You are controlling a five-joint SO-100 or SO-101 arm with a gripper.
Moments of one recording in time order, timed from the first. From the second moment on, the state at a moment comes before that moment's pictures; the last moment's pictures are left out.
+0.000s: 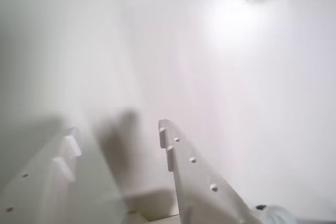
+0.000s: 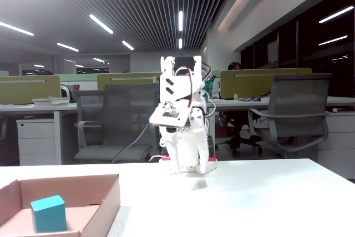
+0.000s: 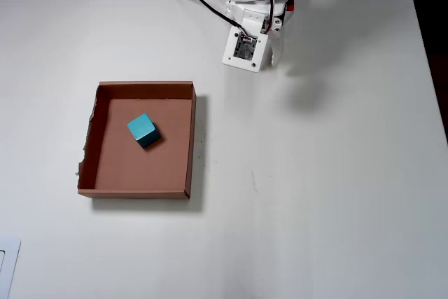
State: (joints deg) arm 2.2 170.2 162.4 69.8 -51.0
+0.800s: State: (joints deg) arm -1.4 182.0 170.5 69.3 -50.6
